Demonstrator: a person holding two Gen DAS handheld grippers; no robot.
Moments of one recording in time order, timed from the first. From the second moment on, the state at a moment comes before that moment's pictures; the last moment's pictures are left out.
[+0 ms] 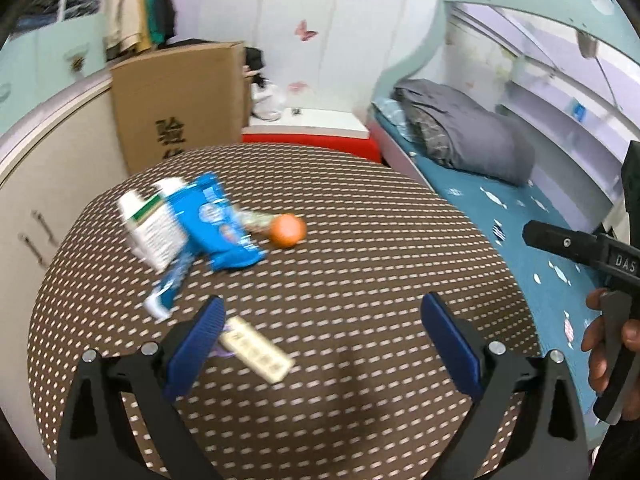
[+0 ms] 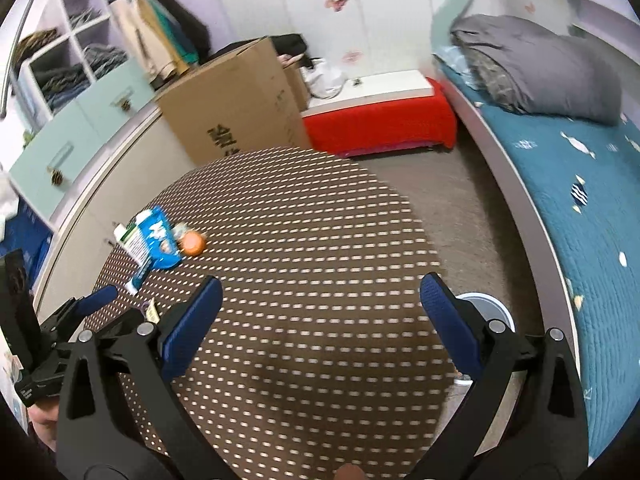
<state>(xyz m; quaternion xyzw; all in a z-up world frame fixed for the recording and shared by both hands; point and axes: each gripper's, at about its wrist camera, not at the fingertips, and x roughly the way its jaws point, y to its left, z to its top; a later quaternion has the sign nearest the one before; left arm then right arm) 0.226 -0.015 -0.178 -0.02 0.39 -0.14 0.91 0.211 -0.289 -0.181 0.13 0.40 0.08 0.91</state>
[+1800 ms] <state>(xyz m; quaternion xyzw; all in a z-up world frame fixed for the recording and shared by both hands) 0.236 0.026 -0.224 -0.02 0.43 -0.17 0.89 0.321 -0.113 -0.245 -0.04 0.44 0.24 0.86</state>
